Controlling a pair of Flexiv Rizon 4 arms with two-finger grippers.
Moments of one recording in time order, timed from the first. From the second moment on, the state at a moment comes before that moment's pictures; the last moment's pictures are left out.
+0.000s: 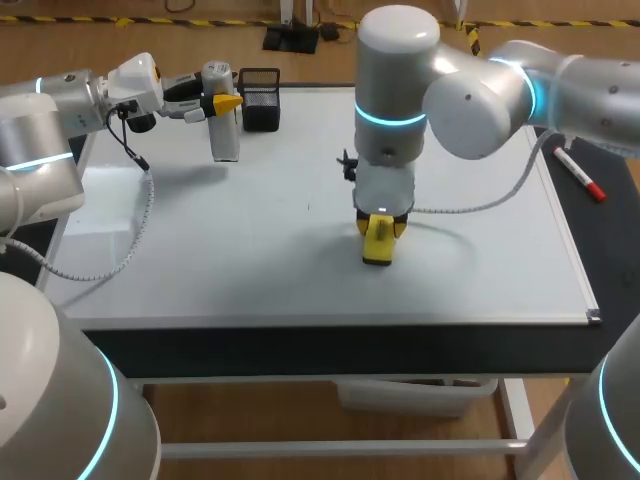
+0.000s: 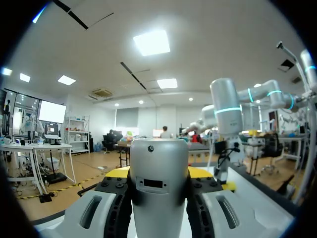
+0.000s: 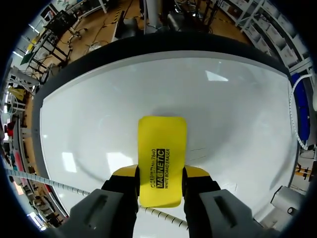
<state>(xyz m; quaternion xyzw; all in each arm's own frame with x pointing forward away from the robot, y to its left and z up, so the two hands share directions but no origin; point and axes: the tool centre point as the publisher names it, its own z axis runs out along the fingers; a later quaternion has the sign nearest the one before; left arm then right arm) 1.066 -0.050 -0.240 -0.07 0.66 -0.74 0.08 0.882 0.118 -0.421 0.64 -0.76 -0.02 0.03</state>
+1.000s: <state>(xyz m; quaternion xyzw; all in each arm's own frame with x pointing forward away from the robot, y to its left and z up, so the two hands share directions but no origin) 1.066 -0.050 -0.240 -0.07 0.66 -0.74 0.08 0.915 0.094 -0.387 0.65 -0.76 0.00 0.01</state>
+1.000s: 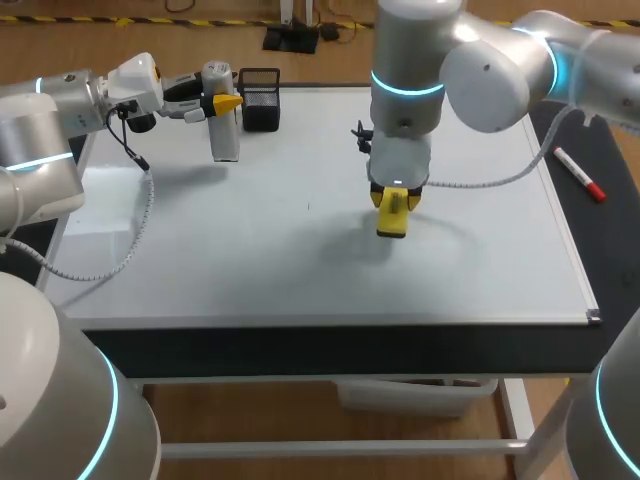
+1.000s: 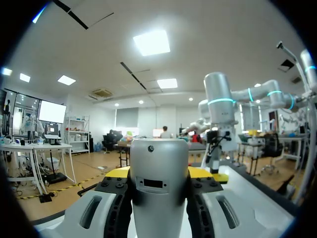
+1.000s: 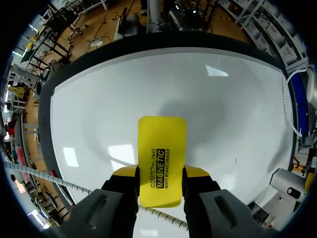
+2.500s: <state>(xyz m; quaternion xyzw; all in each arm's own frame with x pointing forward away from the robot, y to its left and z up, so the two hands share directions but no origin) 1.066 -0.050 -0.240 -0.07 0.66 -0.74 0.08 1.137 0.028 -0.385 0.71 -0.71 0.04 0.01</state>
